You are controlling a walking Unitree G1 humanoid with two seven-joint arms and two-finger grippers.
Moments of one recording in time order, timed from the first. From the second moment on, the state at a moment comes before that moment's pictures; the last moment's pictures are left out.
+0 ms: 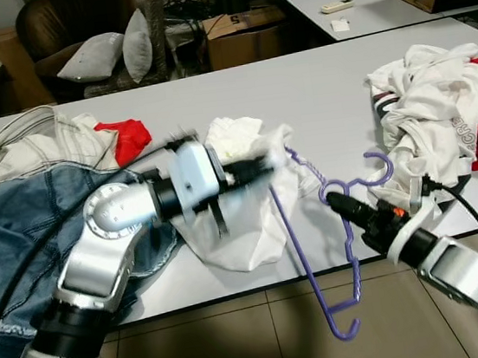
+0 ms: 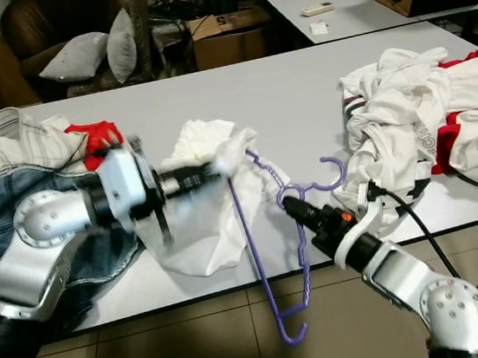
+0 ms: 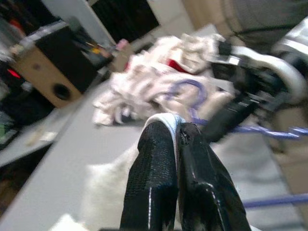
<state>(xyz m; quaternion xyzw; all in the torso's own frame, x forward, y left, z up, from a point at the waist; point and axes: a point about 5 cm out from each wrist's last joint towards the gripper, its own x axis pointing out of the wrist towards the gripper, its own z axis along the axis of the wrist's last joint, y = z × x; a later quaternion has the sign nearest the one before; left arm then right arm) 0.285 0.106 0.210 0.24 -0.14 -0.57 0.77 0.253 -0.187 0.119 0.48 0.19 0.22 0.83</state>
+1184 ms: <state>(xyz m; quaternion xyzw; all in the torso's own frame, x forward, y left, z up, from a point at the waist) 0.288 0.107 0.203 0.25 -0.10 -0.57 0.78 0.295 -0.160 0.135 0.46 0.16 0.23 0.84</state>
